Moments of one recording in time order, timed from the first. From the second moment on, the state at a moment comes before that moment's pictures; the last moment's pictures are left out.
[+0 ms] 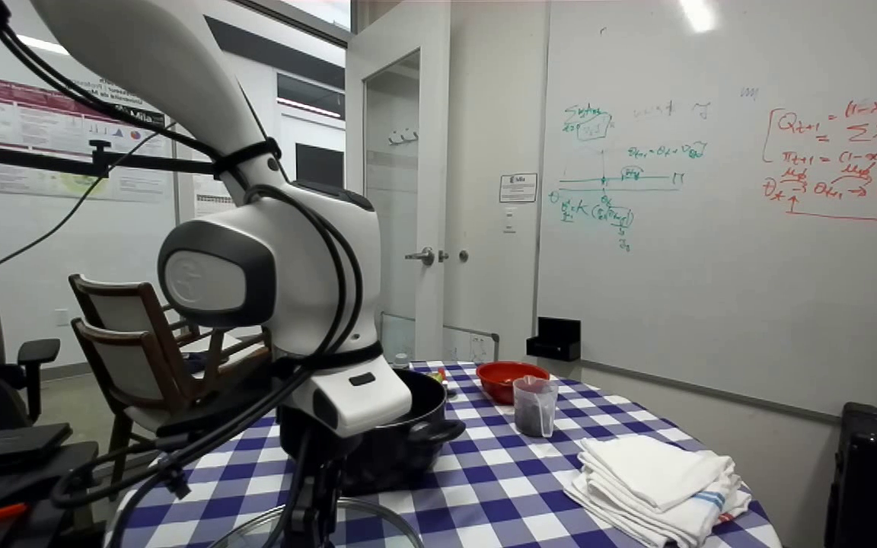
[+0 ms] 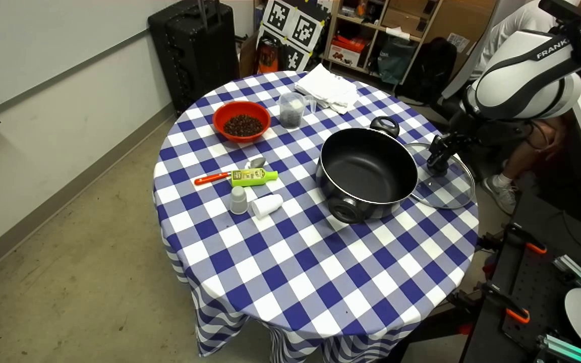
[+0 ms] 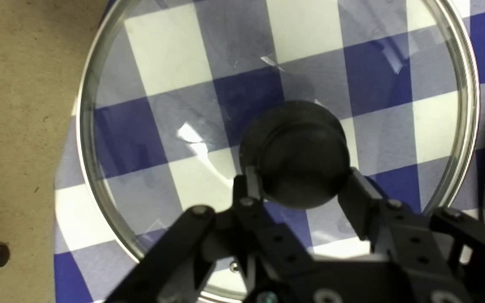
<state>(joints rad) -0.28 0.34 -0.12 -2.42 0.29 2.70 -0.14</state>
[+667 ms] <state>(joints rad) -0.28 0.31 -0.14 -2.42 0.21 2.66 -0.14</state>
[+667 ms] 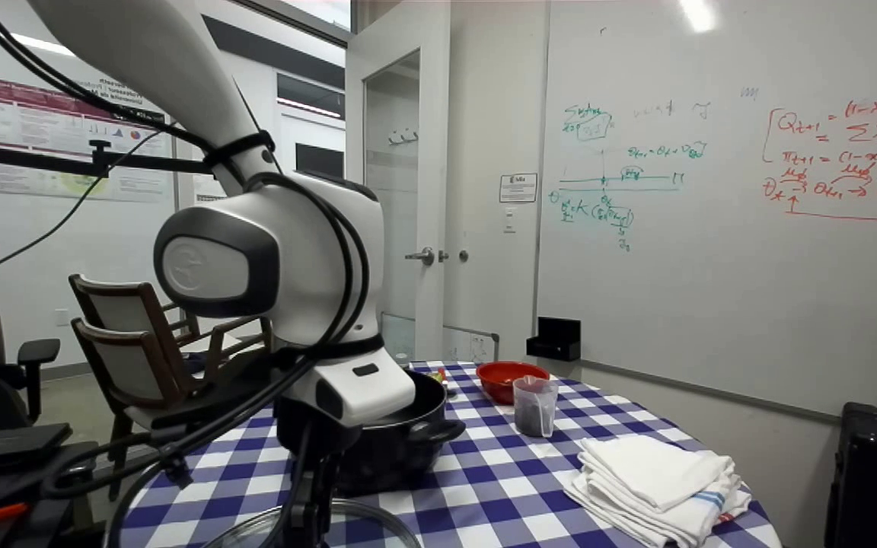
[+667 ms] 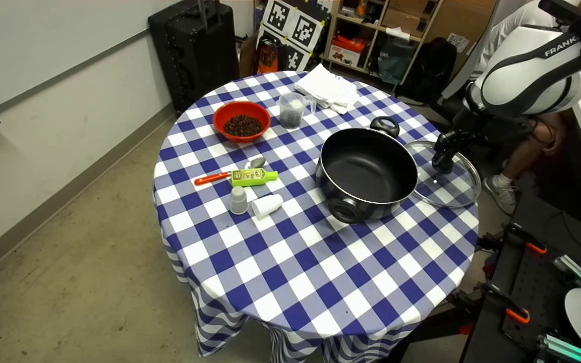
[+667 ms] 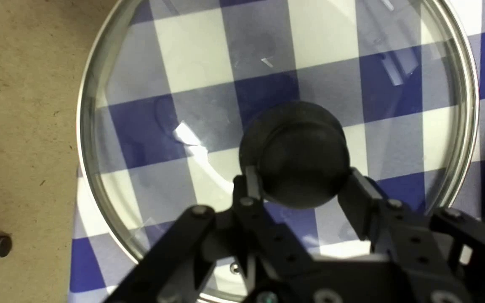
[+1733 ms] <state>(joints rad) -0.23 0.03 -0.21 -2.27 -0.15 2.24 -0.05</state>
